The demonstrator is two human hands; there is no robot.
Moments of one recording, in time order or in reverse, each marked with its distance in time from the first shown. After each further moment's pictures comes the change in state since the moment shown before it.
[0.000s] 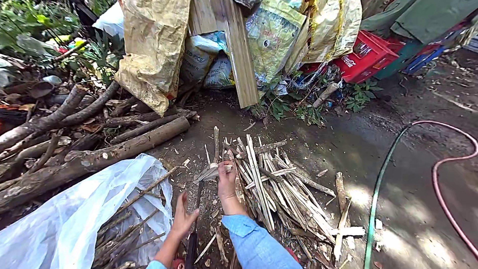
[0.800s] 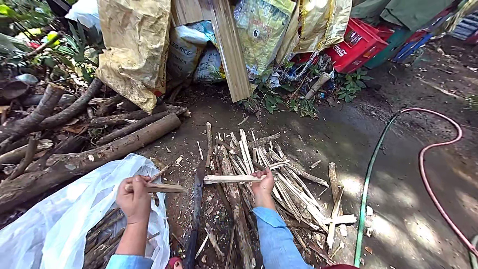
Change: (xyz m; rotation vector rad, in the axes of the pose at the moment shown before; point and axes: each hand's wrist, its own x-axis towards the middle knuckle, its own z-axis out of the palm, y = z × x) left_hand 0.052 0.107 -0.060 -0.170 0.674 0.389; right_hand 0.047 0.005 -0.139 0.410 0.634 0.238
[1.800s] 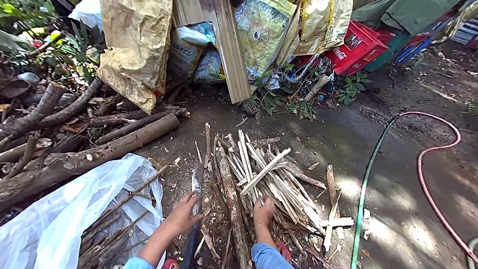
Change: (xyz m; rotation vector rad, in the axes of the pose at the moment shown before) left_hand -0.058 -0.003 0.029 0.677 -1.416 -0.244; right_hand -0.002 0.023 -0.124 -1.438 -0.032 -0.394
